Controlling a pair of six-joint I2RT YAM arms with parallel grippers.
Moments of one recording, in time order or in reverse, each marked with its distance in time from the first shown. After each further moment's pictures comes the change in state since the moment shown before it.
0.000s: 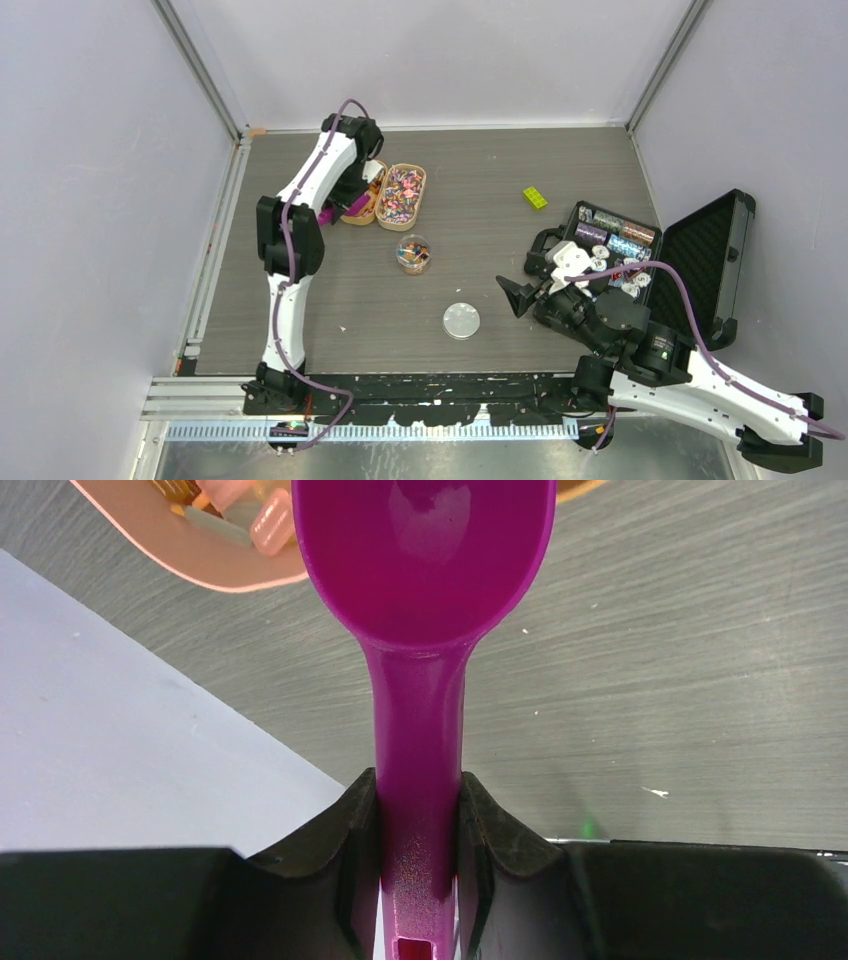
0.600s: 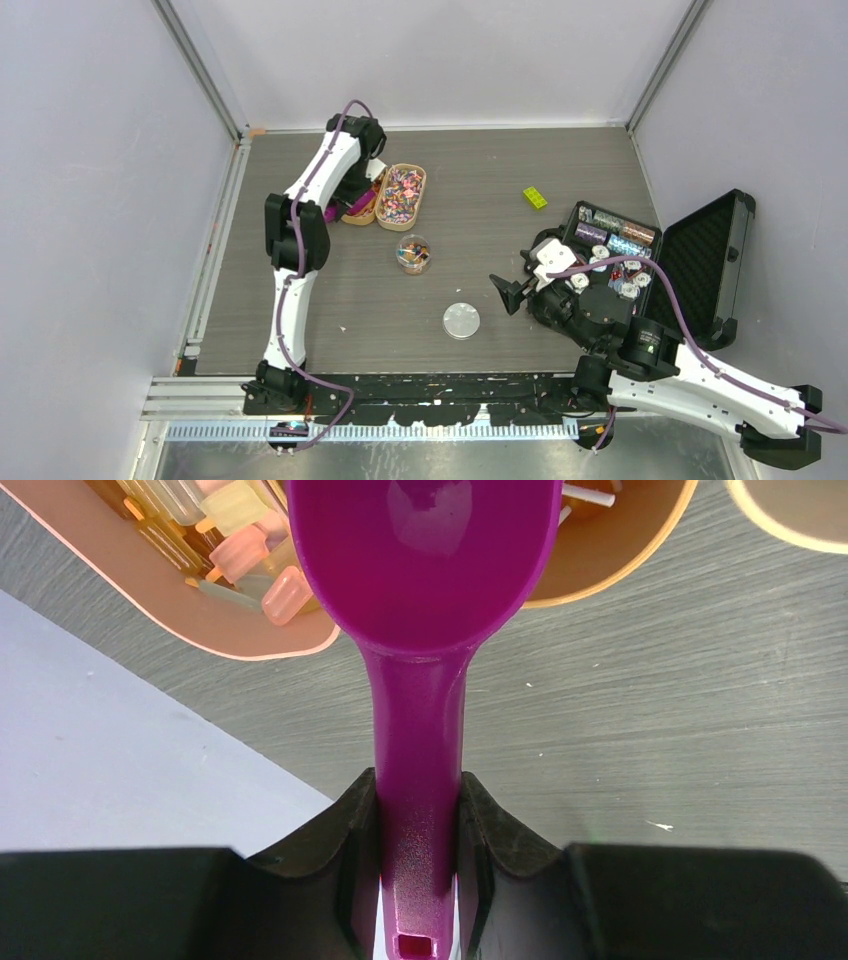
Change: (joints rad) left arm 0.006 0.109 0.112 0.010 0.005 0.027; right arm 0.000 0.077 0.000 0.027 0.016 -0.023
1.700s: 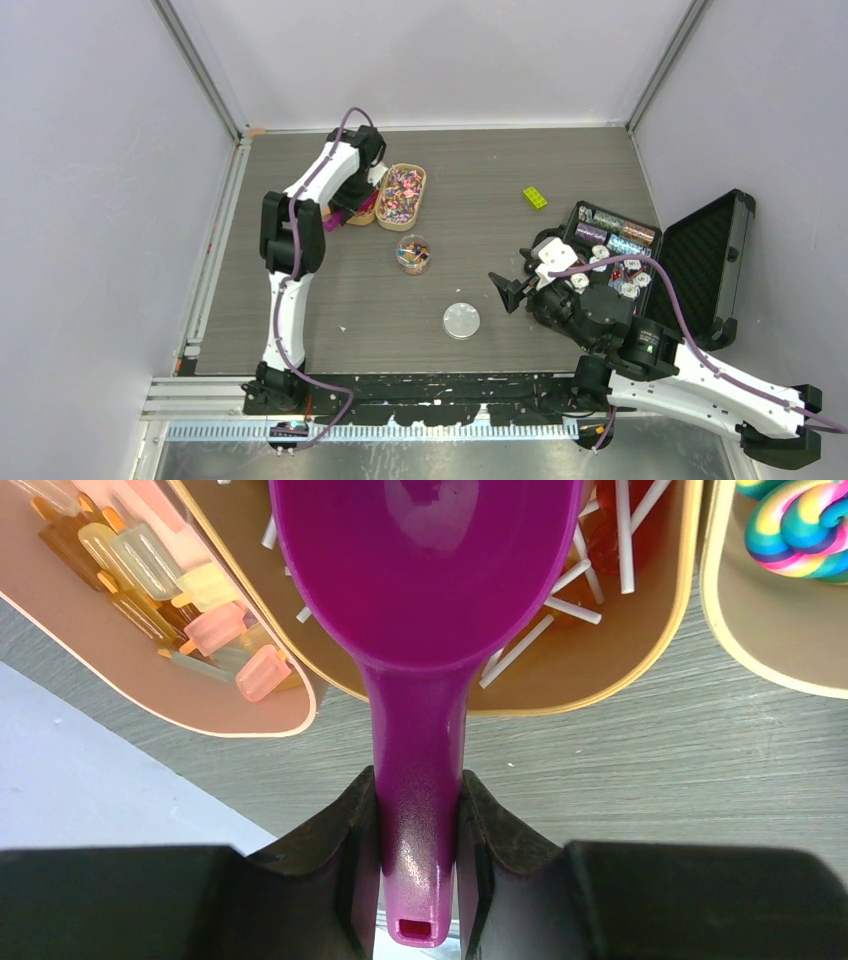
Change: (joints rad) left arm 0.004 -0.051 -0.201 0.239 0.019 -0.017; right arm 0.000 0.008 -0.002 0.032 0.002 0.003
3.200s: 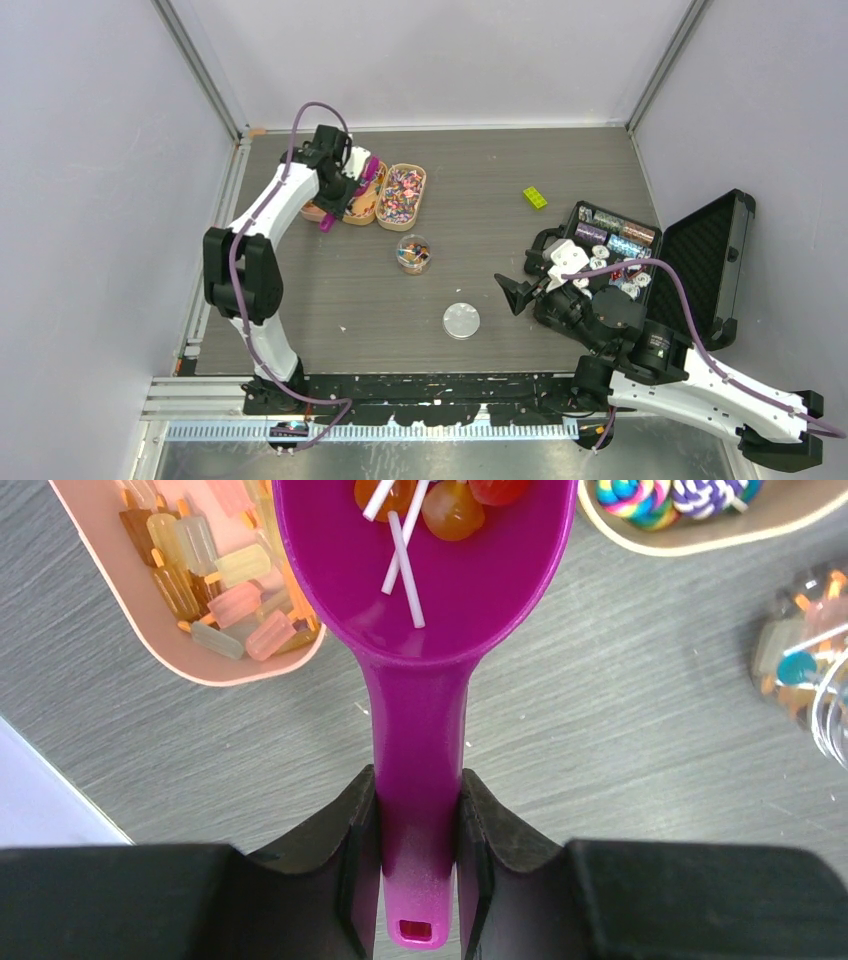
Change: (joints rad) left arm 0.072 -0.474 -0.501 0.406 0.222 0.005; right arm 0.000 -0.060 0.003 -0.035 -0.004 0.018
